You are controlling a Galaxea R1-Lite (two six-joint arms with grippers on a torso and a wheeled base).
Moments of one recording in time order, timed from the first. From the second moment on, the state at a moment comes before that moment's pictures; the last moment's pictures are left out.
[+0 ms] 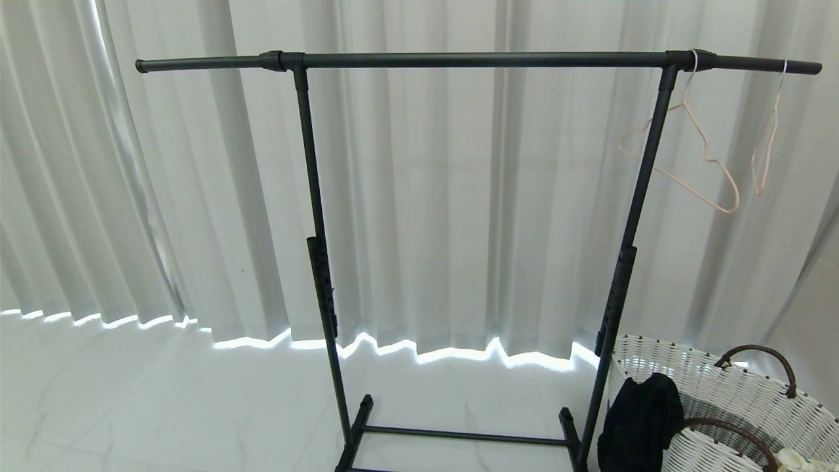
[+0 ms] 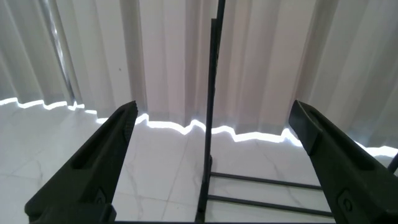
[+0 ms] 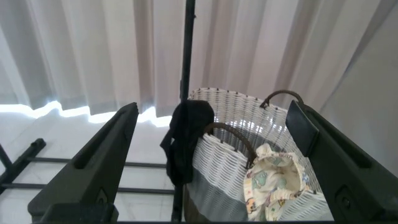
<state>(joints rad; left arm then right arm) 0.00 0.00 0.00 0.00 0.01 0.02 0.00 0.00 0.00 0.00 0.01 -0.05</state>
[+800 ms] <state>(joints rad) 0.00 0.00 0.00 0.00 0.01 0.02 0.00 0.00 0.00 0.00 0.01 -0.05</state>
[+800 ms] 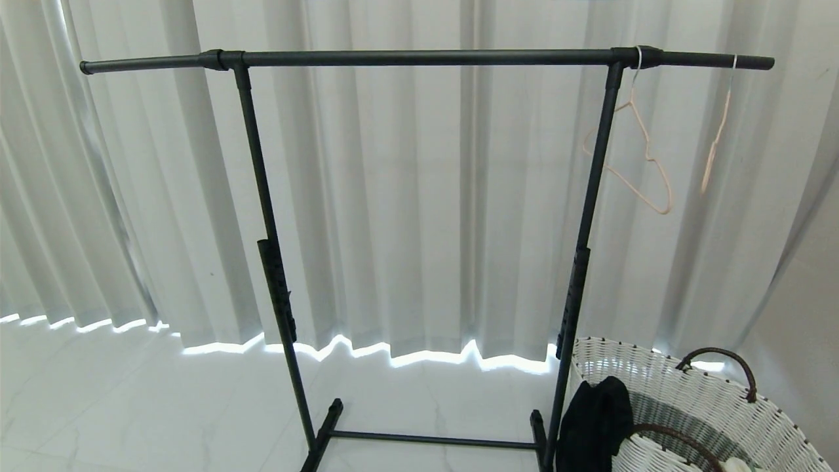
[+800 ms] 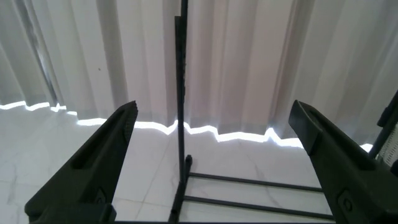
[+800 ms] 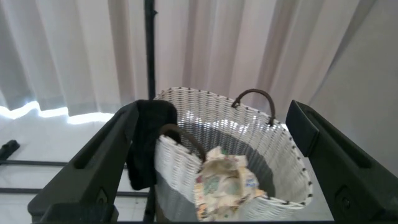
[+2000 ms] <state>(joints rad) 0.00 0.00 0.00 0.00 0.01 0.01 0.00 0.00 0.00 0.00 0.02 -0.10</state>
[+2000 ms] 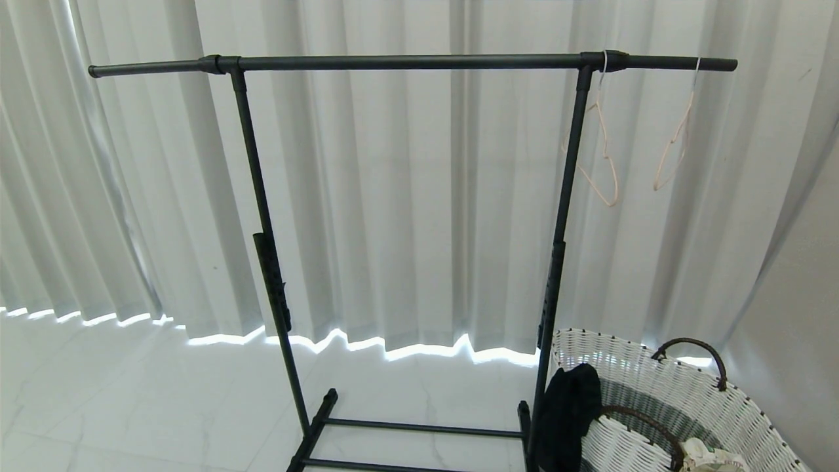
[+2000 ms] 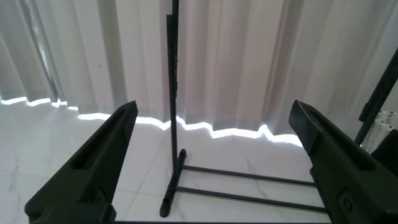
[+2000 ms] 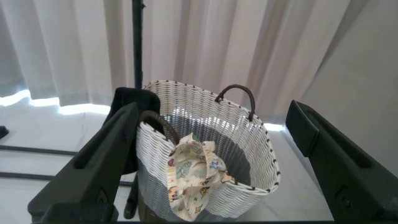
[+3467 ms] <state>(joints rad) 0.00 0.00 0.00 0.00 0.02 -0.03 -0.04 1.28 -0.24 -0.19 -0.05 -0.51</state>
